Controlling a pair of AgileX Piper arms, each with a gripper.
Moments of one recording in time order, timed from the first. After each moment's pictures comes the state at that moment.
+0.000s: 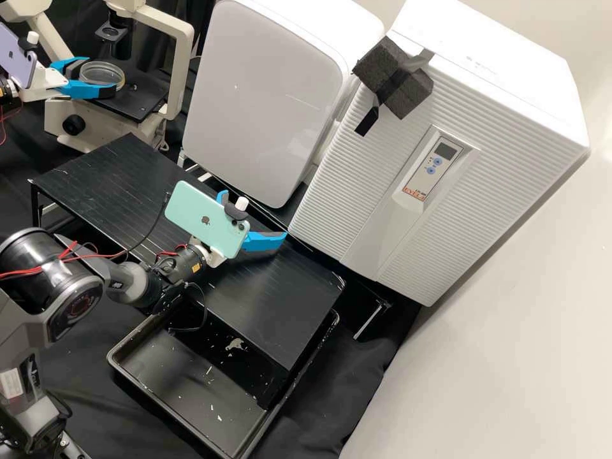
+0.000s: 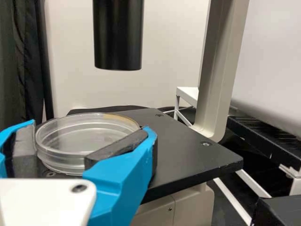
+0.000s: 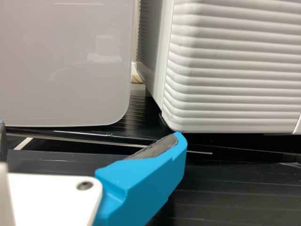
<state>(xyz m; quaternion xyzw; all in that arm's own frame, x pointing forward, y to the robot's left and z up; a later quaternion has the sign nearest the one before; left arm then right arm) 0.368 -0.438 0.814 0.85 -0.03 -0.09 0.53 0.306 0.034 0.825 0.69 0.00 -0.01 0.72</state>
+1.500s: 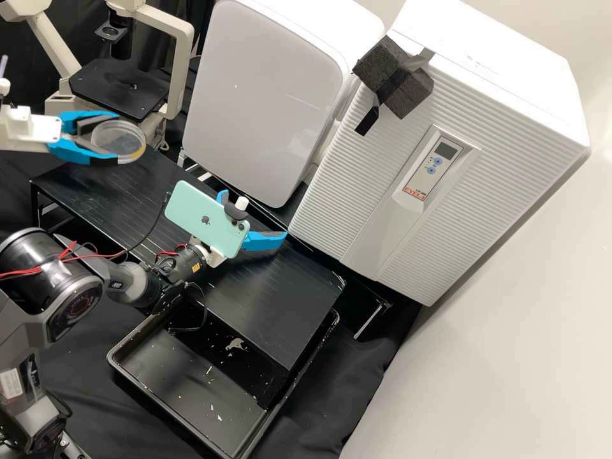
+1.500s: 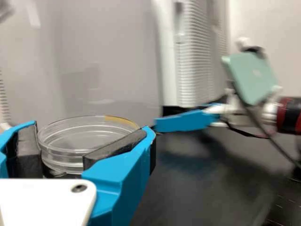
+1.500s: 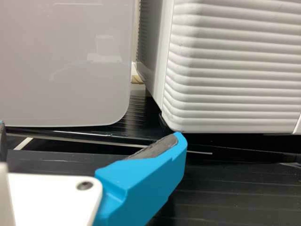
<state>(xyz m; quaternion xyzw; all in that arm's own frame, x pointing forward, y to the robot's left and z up) 0.252 -0.544 0.746 0.81 -0.16 -0.36 0.44 0.306 0.034 0.825 0.69 0.00 -0.01 0.72</state>
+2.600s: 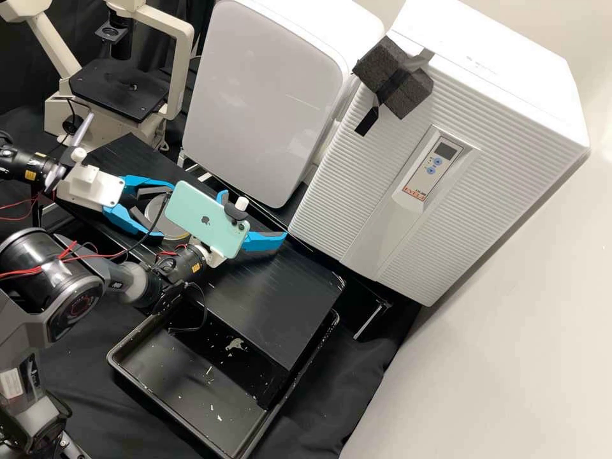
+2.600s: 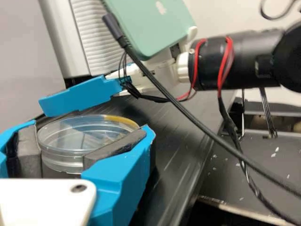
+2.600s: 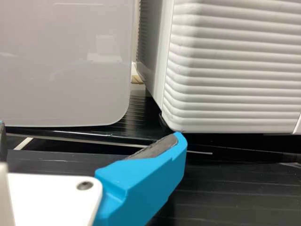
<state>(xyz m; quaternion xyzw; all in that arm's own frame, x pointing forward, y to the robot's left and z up) 0.283 -0.617 0.647 0.79 -0.13 -0.48 0.36 0.306 0.034 0.825 0.69 0.00 -0.01 0.72</state>
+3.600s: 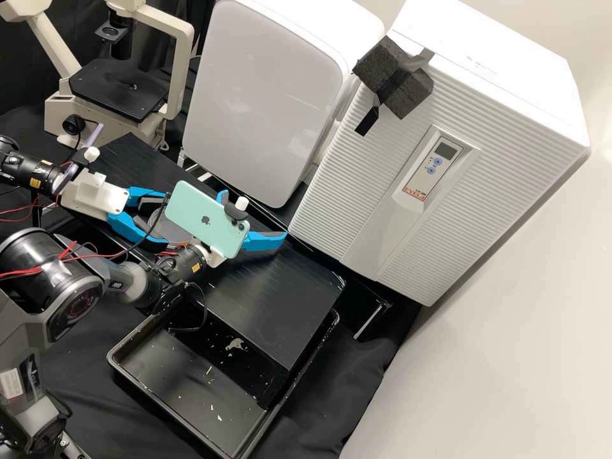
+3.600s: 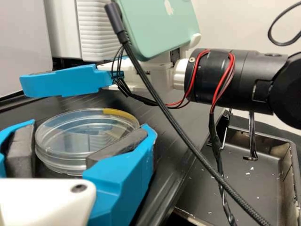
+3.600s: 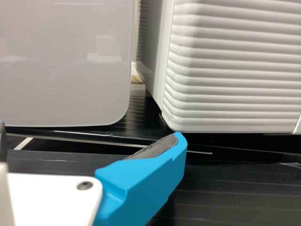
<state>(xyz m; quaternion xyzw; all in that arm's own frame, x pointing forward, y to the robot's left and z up) 0.278 -0.621 0.635 0.75 -0.08 -0.51 0.41 0.306 0.034 0.825 0.69 0.00 -0.01 0.72</state>
